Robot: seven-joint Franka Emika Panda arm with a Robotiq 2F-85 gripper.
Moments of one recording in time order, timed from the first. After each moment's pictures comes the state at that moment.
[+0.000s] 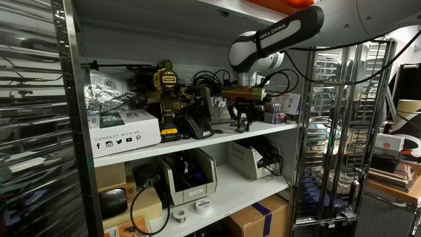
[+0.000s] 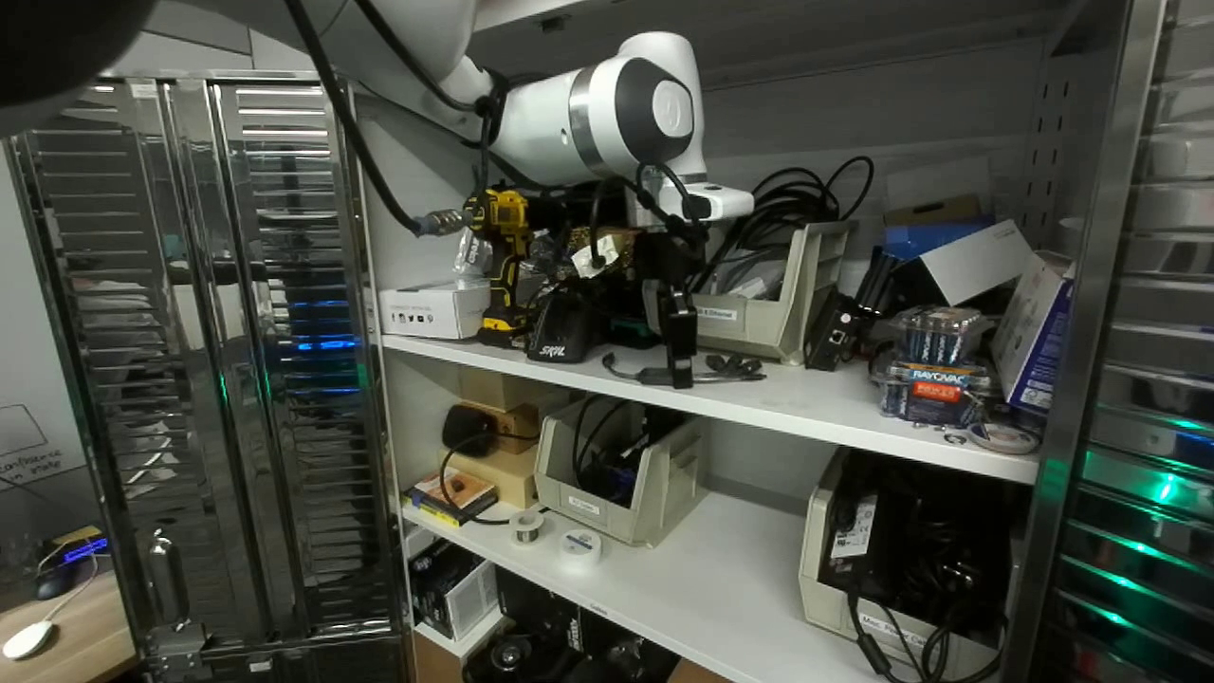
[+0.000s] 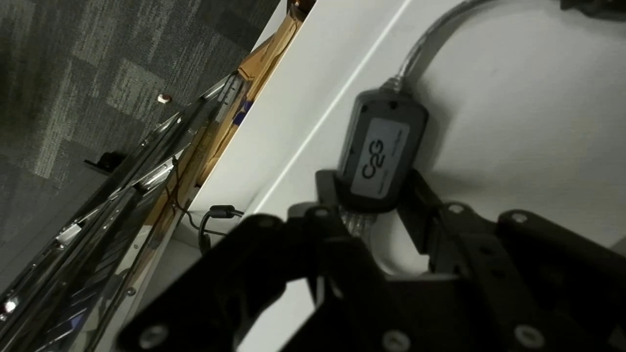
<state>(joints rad) 0.07 0.43 -0.03 -1.33 -0.08 1.84 0.97</state>
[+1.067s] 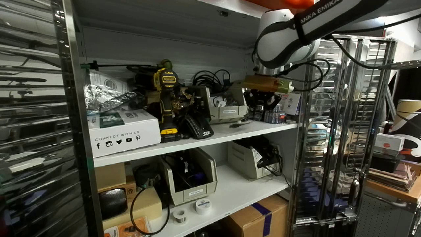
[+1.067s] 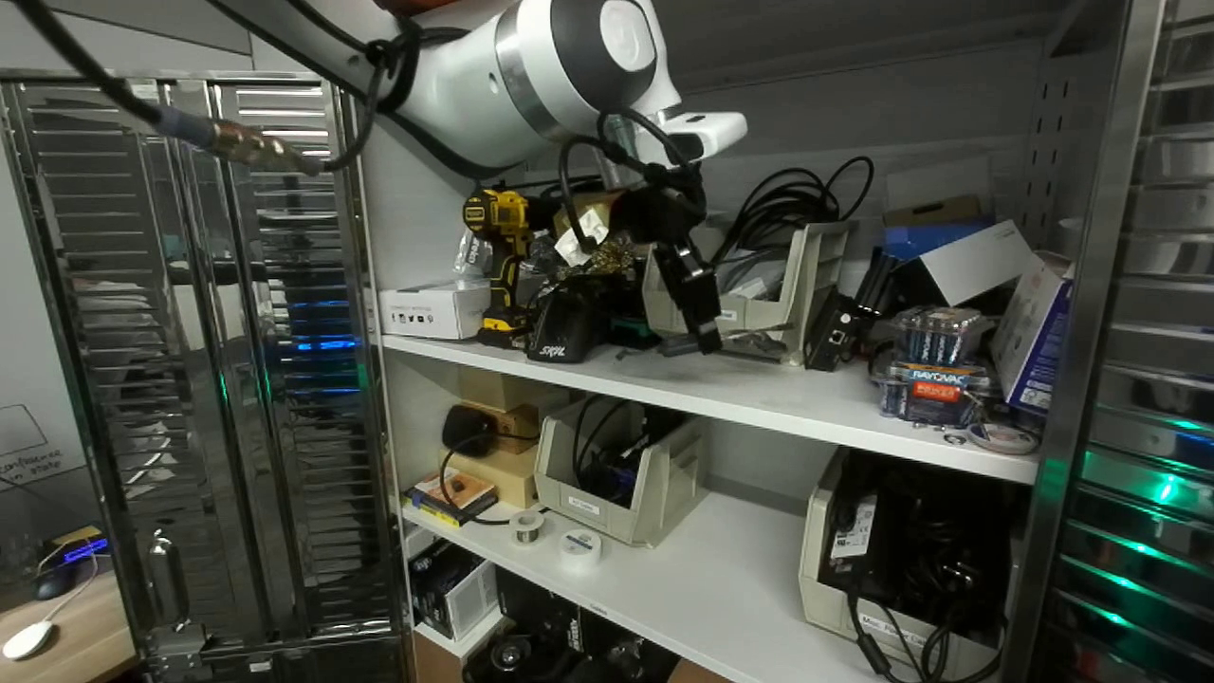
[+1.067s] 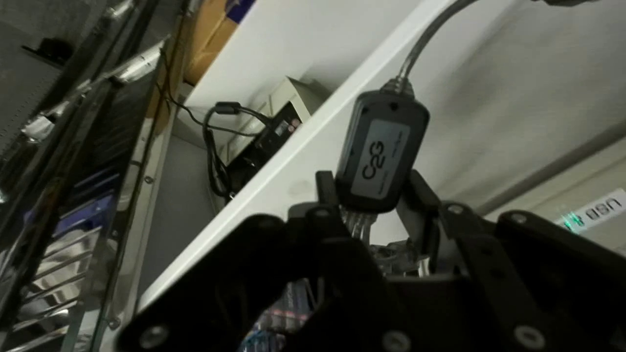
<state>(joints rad) 0.06 0.09 -0.05 -1.76 -0.26 2.19 0.95</state>
